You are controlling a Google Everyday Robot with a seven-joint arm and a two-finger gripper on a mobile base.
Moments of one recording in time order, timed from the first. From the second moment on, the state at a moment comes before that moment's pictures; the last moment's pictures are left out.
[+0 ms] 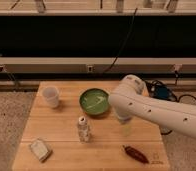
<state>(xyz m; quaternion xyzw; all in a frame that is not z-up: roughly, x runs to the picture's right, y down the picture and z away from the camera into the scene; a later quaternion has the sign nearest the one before) 0.123 0.160 0.682 -0.28 -0.01 -0.15 0.95</state>
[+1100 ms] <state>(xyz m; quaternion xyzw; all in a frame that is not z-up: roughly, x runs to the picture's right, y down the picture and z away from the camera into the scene) 0.075 0.172 0.681 -0.29 -0.03 -0.18 0.94</state>
